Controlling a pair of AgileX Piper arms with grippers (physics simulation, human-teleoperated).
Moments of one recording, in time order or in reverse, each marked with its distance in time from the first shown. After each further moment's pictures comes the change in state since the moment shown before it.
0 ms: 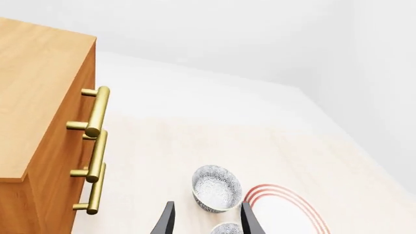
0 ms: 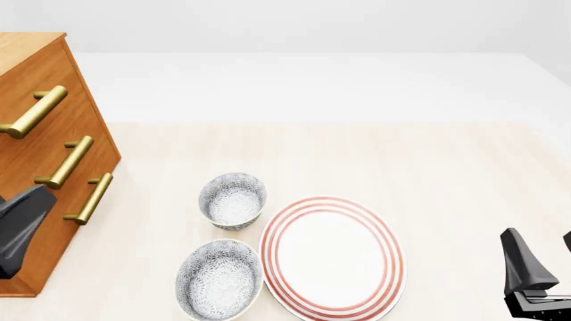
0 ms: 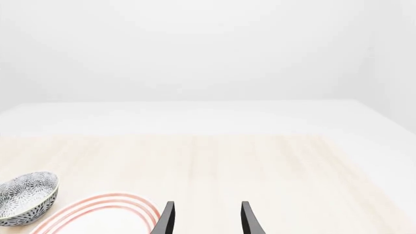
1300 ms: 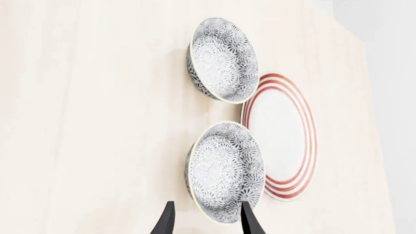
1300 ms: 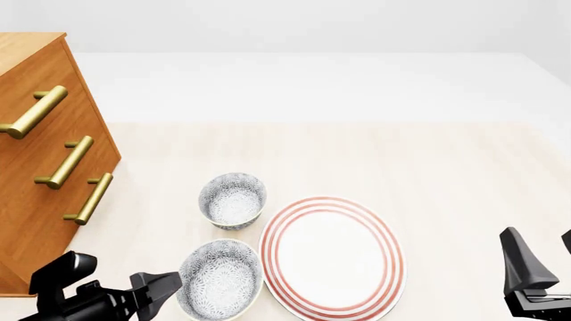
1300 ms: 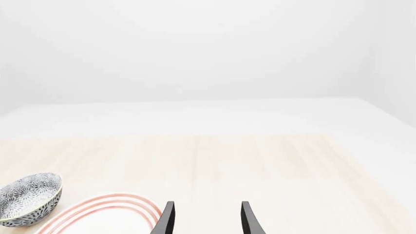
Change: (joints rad) left arm -0.336 0.466 0.339 -0.237 -0.539; right arm 0.006 0.008 -0.004 0.000 0.015
